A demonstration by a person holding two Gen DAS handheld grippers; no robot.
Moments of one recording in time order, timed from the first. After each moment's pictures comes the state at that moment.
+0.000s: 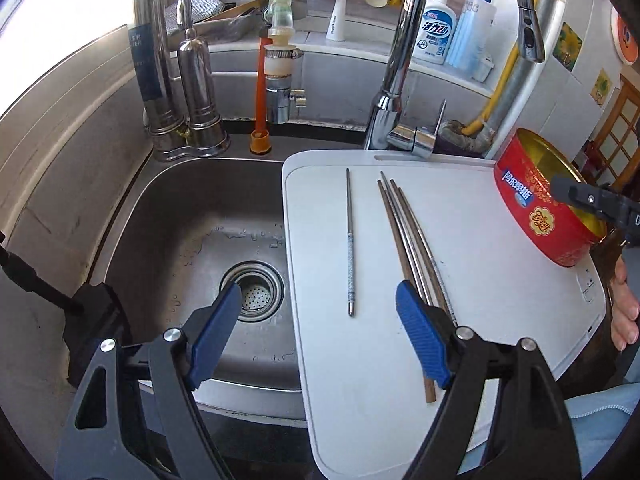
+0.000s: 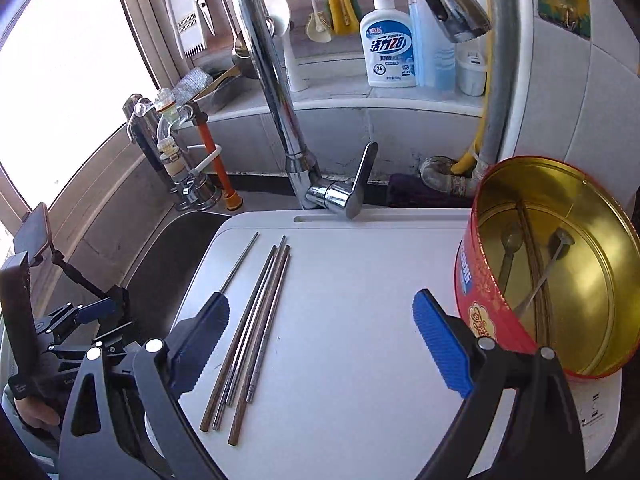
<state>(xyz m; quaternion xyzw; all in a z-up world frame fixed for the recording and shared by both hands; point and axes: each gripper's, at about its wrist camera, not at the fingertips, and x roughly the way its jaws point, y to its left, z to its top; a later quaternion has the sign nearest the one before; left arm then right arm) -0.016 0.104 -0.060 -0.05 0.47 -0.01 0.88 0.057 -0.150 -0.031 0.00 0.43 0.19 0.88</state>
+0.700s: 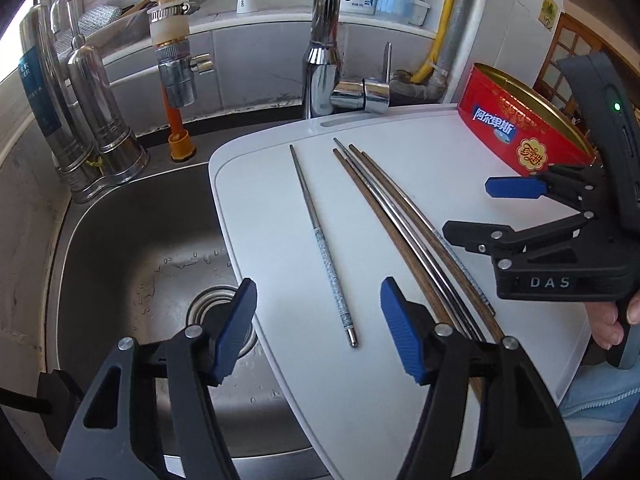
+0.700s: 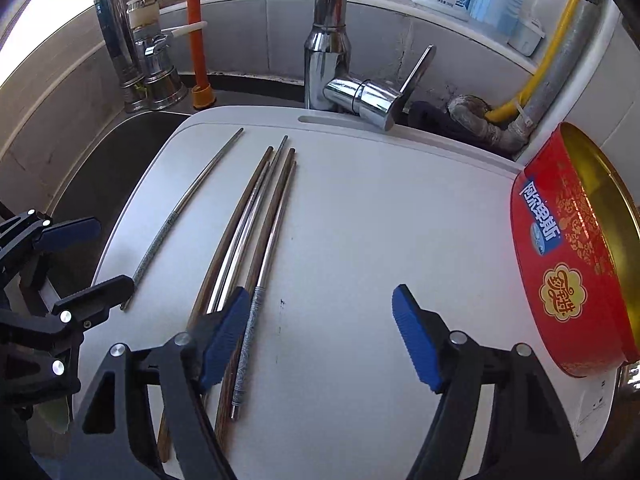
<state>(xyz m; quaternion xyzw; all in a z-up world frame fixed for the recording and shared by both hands) 0.031 0.086 -0.113 0.03 0.47 -0.14 0.87 0.071 -0.073 -0.122 -0.12 0.50 0.12 0.85</state>
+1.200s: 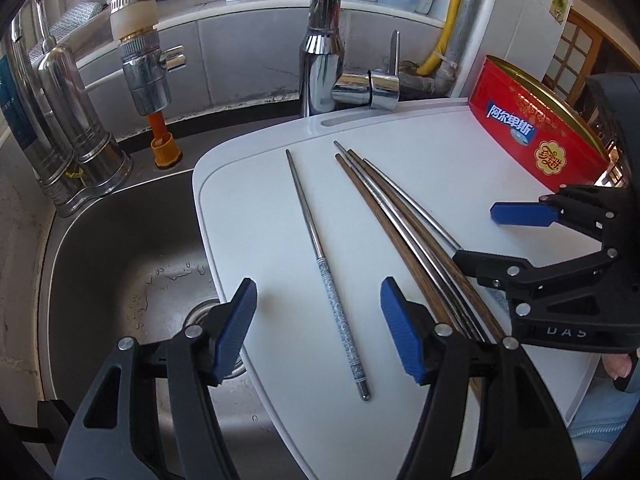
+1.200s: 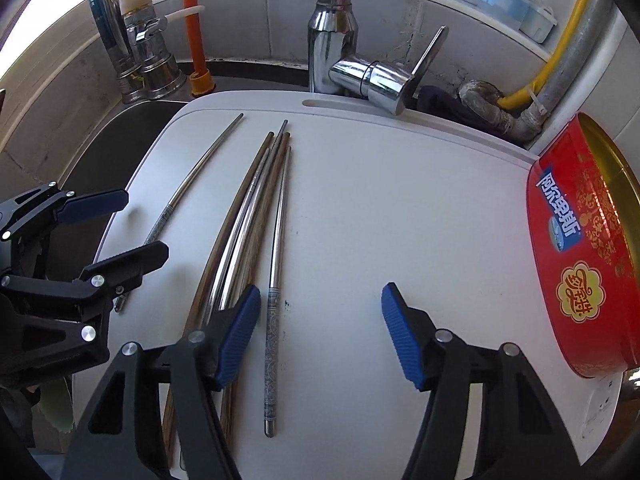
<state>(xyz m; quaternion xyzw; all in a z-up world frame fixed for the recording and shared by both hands) 0.064 0.077 -0.130 0.03 0.49 -0.15 0.86 0.081 -0.073 -0.133 -0.10 0.53 0.13 0.83</state>
